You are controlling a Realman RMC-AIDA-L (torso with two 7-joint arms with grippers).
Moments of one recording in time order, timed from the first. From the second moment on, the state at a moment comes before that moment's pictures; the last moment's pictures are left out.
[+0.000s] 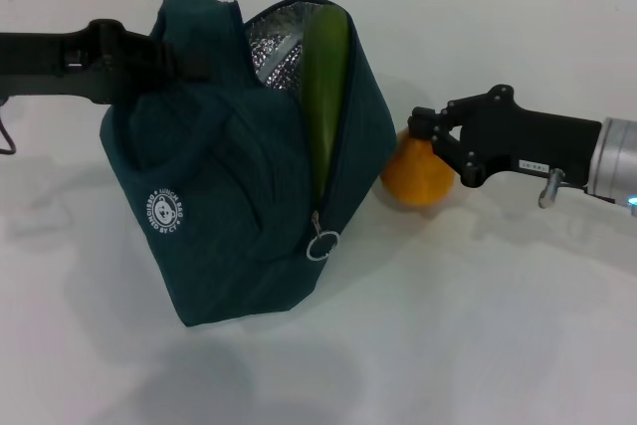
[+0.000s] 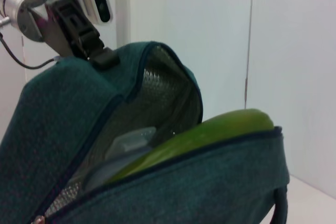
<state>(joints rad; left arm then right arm) -0.56 -1.93 0.61 0.84 1.95 1.85 -2.47 0.54 1.98 -1.64 -0.60 -1.03 -1.06 1.01</state>
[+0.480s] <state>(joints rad) -0.56 -1.94 0.61 0.84 1.95 1.85 -2.47 0.46 1.97 -1.38 -0.61 -1.03 -1.29 1.06</state>
